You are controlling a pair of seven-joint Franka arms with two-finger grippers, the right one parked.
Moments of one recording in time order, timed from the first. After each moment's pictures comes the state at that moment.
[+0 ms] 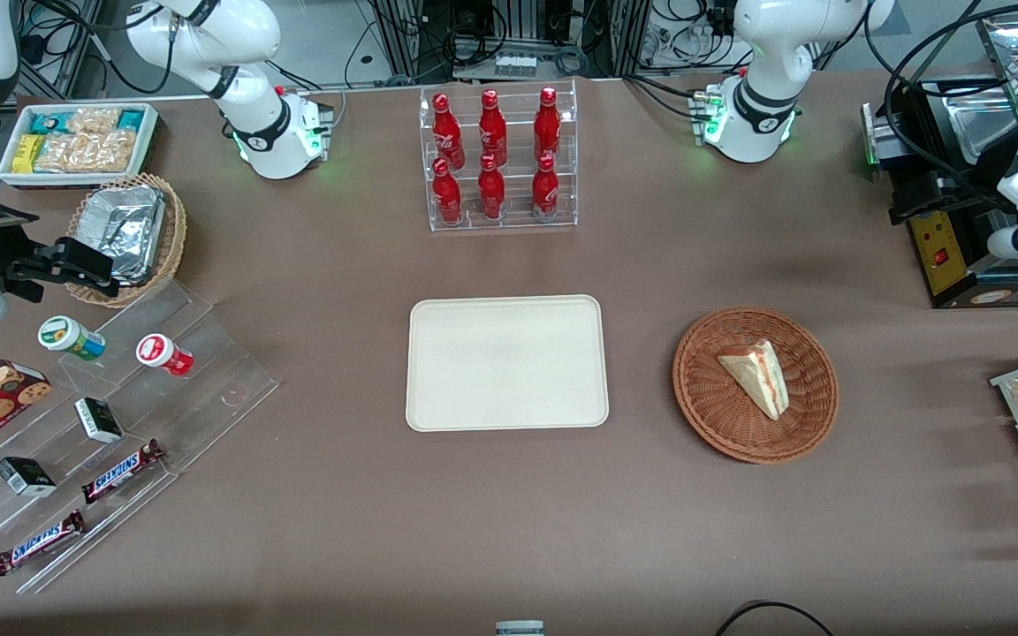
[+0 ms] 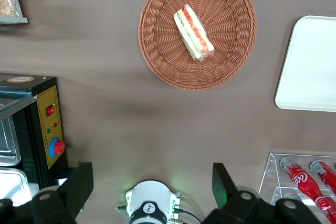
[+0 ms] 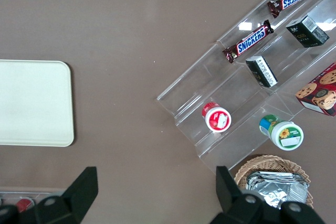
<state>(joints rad) 0.06 -0.01 -0.10 -1.53 -0.01 1.33 -0.12</state>
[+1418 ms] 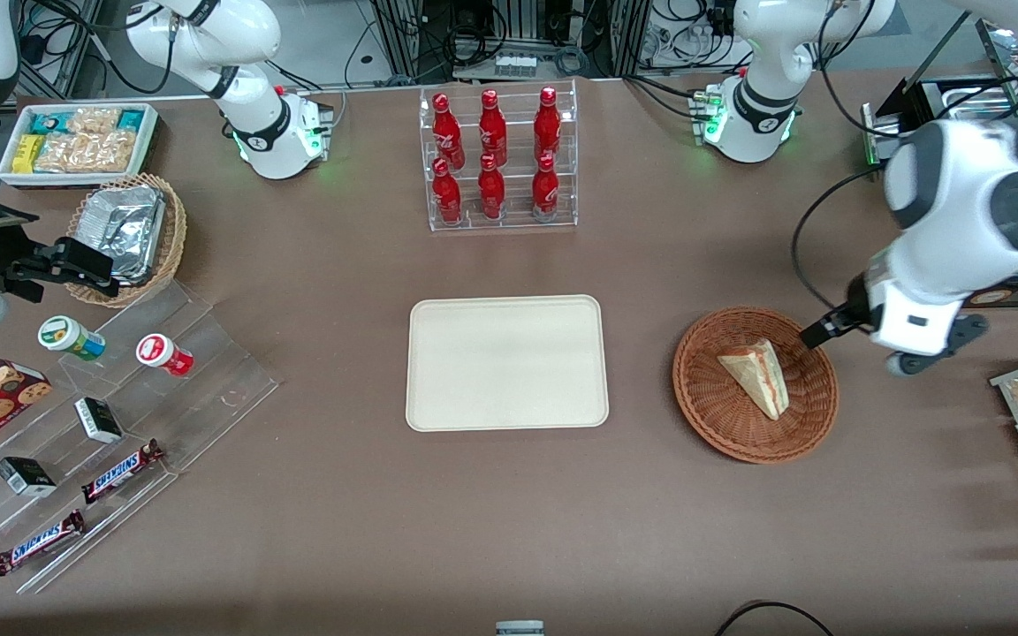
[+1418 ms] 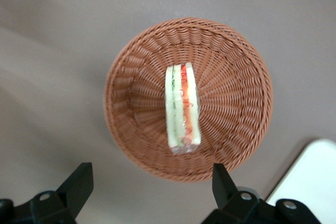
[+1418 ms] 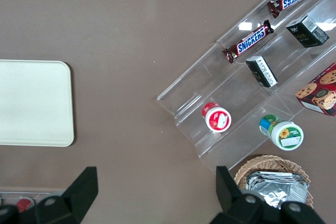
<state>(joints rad) -0.01 0.09 -0.12 -2.00 0.02 2.05 -0.71</state>
